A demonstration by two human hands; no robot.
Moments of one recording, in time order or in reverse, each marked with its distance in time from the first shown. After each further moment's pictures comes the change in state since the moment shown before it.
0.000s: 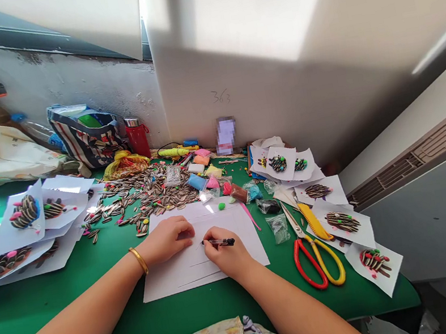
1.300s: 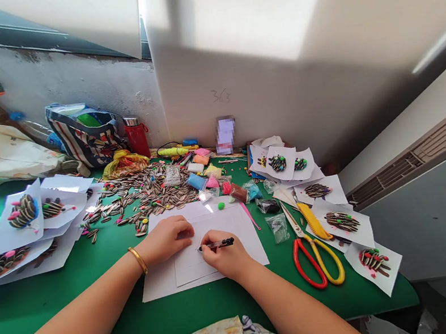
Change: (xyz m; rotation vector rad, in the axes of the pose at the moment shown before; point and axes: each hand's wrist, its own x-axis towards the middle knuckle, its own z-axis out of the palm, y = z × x) left_hand 0.001 0.000 0.000 0.015 0.007 0.000; right_hand -0.003 0.000 0.001 -0.028 -0.065 -0.007
